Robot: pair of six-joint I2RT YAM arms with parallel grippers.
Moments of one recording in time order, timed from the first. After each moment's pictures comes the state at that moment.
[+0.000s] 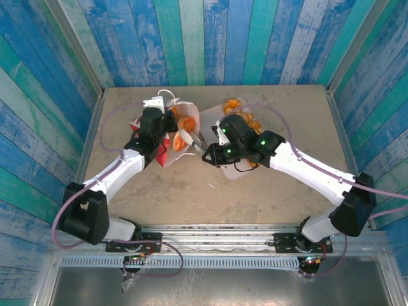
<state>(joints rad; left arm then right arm) -0.36 1.36 0.89 0.14 -0.16 -0.34 0.86 1.47 1.32 -0.68 -0.24 0.66</state>
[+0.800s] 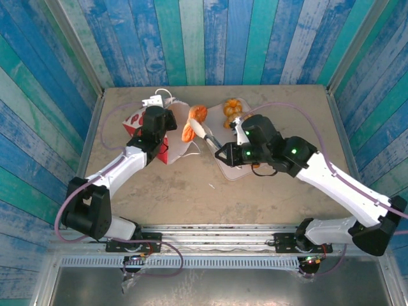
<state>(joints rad) -0.36 1.41 0.92 0.13 -0.29 -0.35 0.86 1.24 1.31 -0.77 -0.17 0.66</state>
